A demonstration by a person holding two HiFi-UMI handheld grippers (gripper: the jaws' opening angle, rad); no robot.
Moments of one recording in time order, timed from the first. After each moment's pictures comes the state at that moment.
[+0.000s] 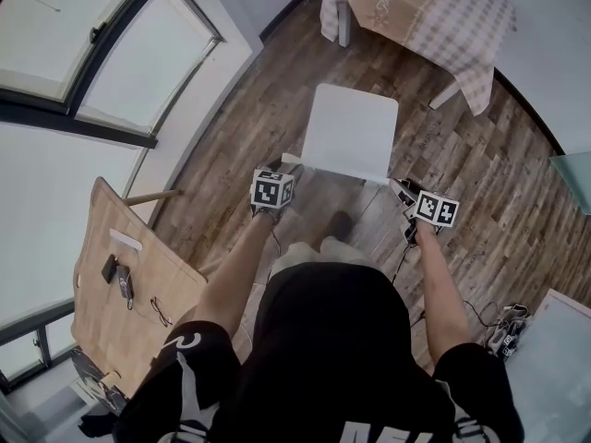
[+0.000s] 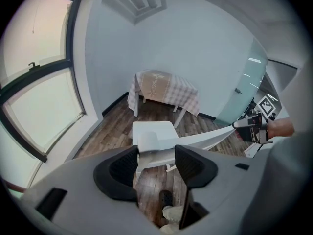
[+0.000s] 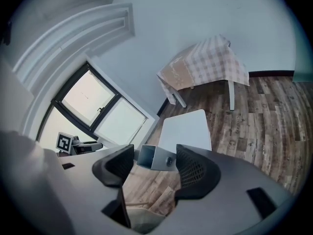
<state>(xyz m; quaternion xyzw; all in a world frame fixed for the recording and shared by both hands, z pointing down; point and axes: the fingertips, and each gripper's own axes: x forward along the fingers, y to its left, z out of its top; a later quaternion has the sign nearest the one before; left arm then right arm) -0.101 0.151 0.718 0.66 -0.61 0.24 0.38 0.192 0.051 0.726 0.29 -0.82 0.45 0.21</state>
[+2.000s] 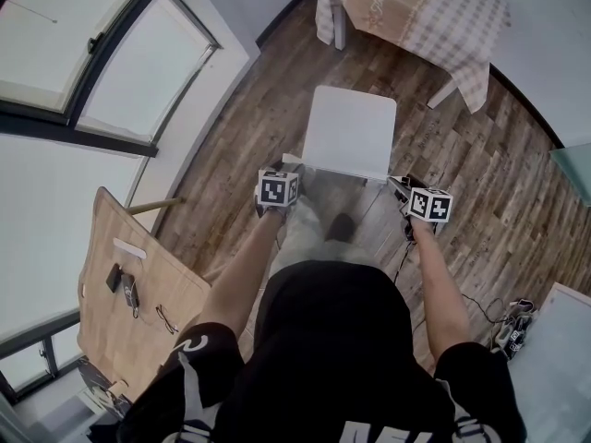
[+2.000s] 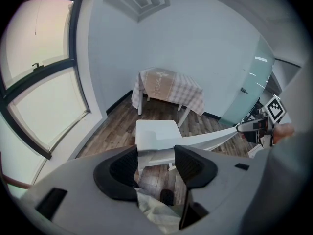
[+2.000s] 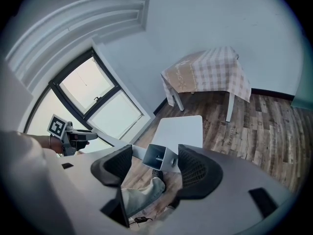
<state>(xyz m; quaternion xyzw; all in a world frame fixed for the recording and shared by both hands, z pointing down) -0.105 0.141 0.718 0.63 -0.62 0.24 0.39 0.181 0.049 0.728 0.30 -0.83 0.38 0.26</state>
